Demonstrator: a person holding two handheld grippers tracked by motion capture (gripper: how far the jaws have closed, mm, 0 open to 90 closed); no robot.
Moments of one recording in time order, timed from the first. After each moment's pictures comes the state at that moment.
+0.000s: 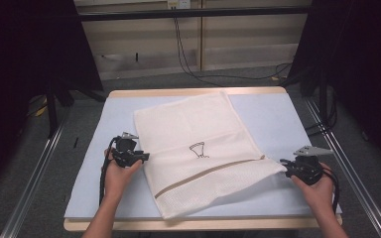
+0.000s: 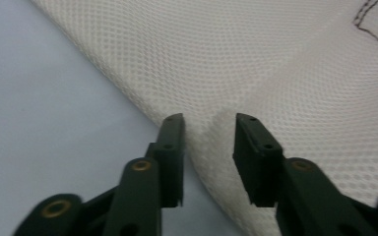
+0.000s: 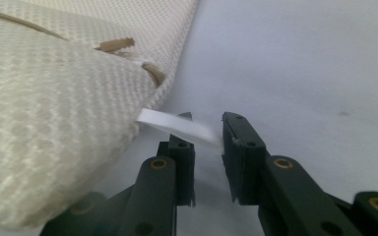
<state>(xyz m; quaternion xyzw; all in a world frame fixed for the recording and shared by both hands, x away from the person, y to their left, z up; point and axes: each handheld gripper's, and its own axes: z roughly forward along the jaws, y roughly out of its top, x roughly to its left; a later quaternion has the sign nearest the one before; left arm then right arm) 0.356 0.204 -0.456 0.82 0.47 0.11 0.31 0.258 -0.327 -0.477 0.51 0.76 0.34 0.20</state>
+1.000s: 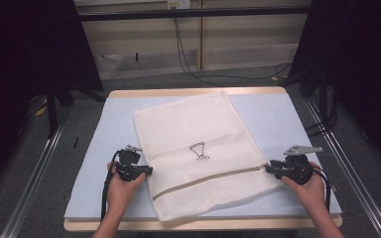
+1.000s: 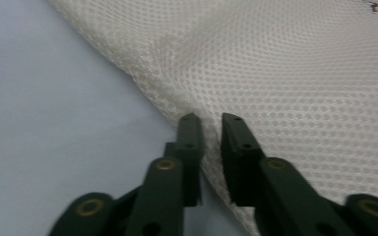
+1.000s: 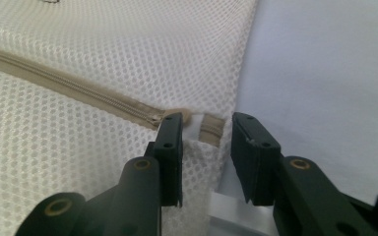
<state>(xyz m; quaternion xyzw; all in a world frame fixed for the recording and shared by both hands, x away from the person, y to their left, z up) 0.321 0.188 -0.465 0.81 0.49 0.06 0.30 0.266 -0.303 -0.479 0.49 0.78 0.36 0.16</state>
